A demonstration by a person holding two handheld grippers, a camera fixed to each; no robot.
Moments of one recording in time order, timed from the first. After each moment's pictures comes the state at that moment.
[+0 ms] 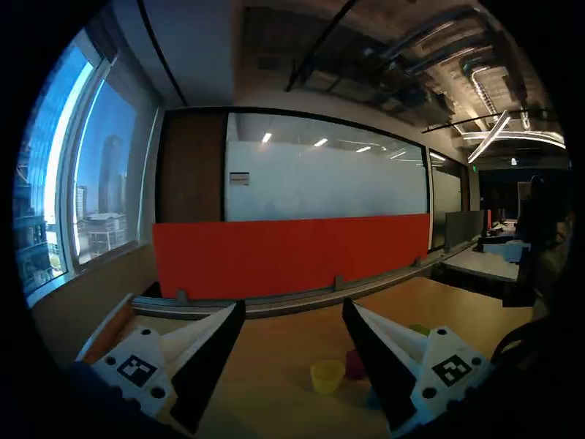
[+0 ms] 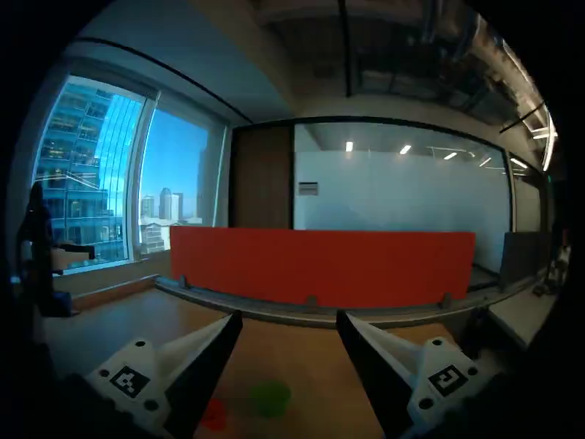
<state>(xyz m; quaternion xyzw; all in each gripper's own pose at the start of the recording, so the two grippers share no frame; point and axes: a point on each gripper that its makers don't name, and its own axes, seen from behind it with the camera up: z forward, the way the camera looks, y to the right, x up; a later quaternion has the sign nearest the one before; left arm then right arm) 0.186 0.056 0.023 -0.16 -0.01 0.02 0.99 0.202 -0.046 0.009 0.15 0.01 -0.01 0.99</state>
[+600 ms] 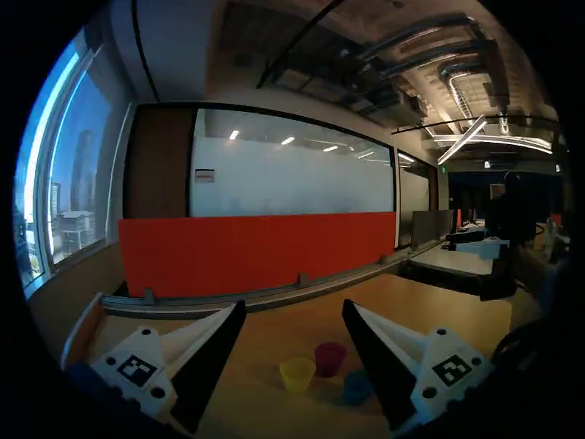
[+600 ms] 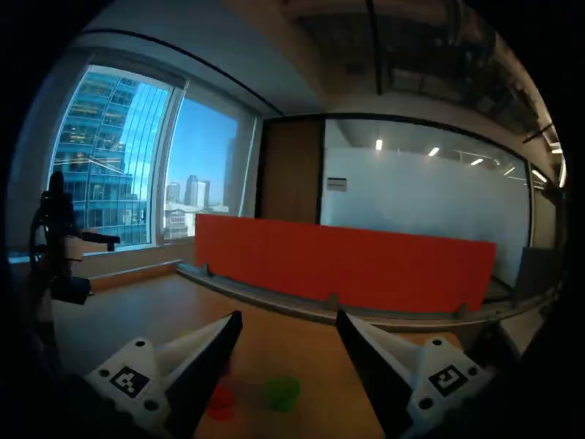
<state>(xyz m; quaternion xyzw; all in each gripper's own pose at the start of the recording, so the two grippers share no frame) 0.175 0.090 0.013 -0.25 -0.02 0.02 0.97 0.196 -0.065 0.001 0.20 -0.01 -0.04 0.98</state>
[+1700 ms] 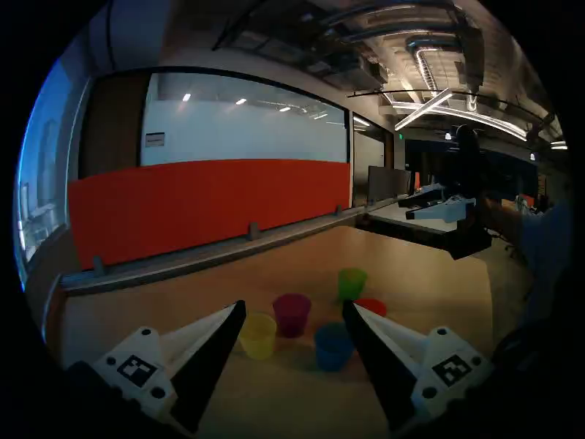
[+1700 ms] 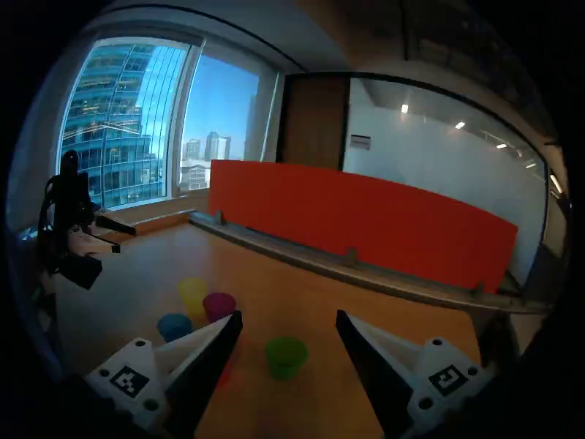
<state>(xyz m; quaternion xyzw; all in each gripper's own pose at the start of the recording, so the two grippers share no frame) 0.060 0.138 0.016 -0.36 -0.11 0.05 0.93 0.111 -0.070 0.022 0.24 -0.11 -0.09 0.96</state>
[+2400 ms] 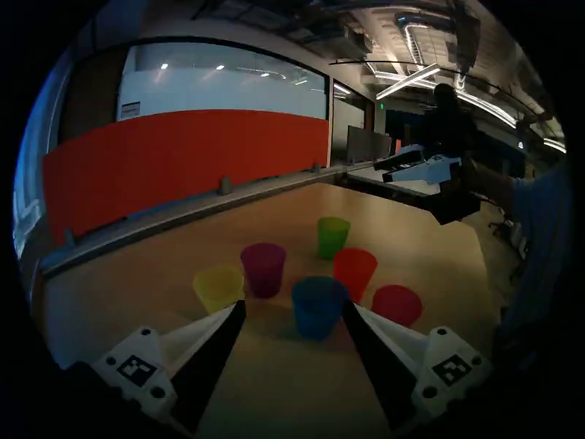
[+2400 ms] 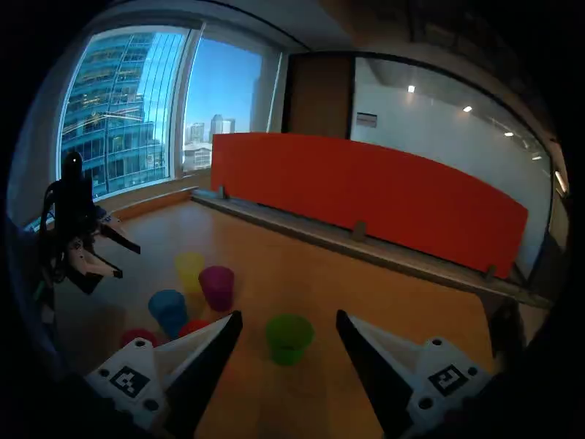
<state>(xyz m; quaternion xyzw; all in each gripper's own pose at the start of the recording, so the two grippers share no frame) -0.029 0.171 0.014 -0.41 -0.18 0.08 0.89 0.062 -0.072 0.039 0.25 -0.16 -0.10 0.95</state>
